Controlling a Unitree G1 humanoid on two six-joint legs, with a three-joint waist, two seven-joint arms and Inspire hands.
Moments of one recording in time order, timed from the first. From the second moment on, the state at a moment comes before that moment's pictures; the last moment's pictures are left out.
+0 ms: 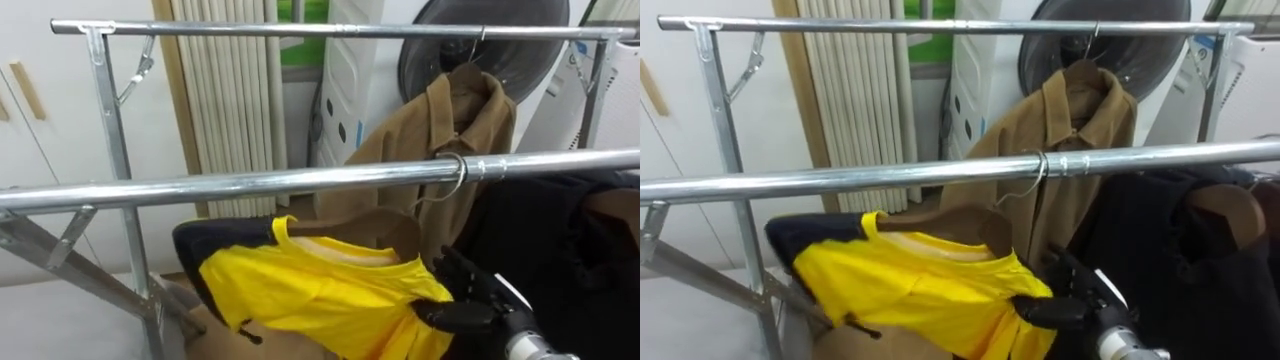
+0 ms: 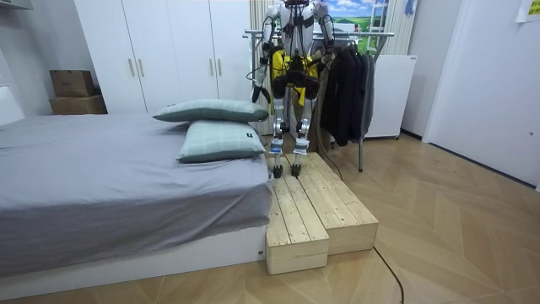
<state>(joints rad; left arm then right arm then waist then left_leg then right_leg) 0.16 0.24 0.07 1.04 0.28 0.01 0.11 -0.14 -0.35 0.09 0.58 0.47 -0.02 0.24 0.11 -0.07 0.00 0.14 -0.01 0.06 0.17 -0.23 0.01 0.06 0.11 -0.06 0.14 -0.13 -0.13</state>
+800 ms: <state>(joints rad) 0.19 0.22 0.07 1.04 0.36 -0.01 0.15 -0.10 -0.35 0.10 0.58 0.51 -0.02 0.28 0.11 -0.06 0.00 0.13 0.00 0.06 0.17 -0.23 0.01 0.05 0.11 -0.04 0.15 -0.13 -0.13</state>
